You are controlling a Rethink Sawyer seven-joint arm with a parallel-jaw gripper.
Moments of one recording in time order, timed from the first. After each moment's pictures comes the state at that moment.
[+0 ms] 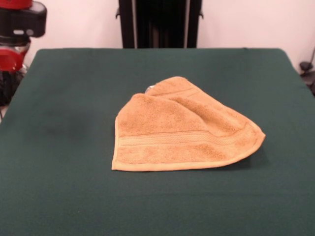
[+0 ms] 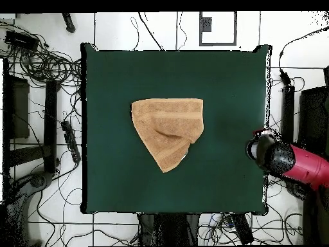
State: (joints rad) arm -0.67 -0.55 0.02 1.50 -0.39 0.42 2.76
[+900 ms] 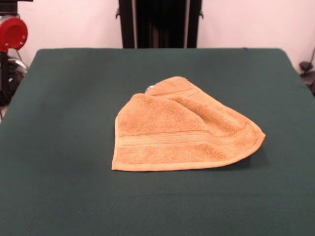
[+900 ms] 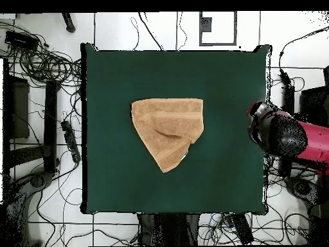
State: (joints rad) arm -0.77 -0.70 0.36 1.48 -0.54 0.52 2.11
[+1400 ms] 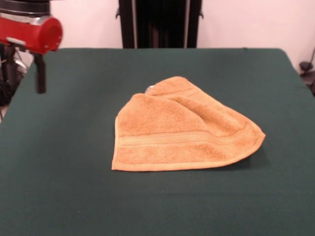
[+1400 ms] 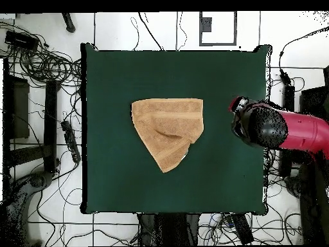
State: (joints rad) arm -0.70 -0.71 0.38 1.48 -0.54 0.58 2.09
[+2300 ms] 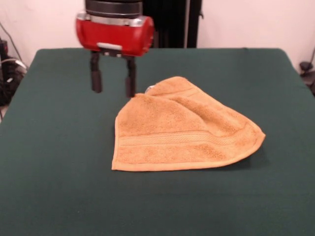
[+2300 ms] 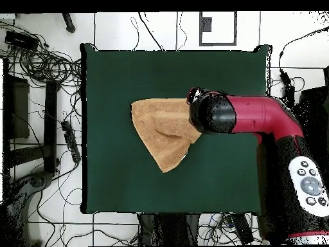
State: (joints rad) arm -0.52 -0.71 0.38 1.48 -0.45 0.62 2.09
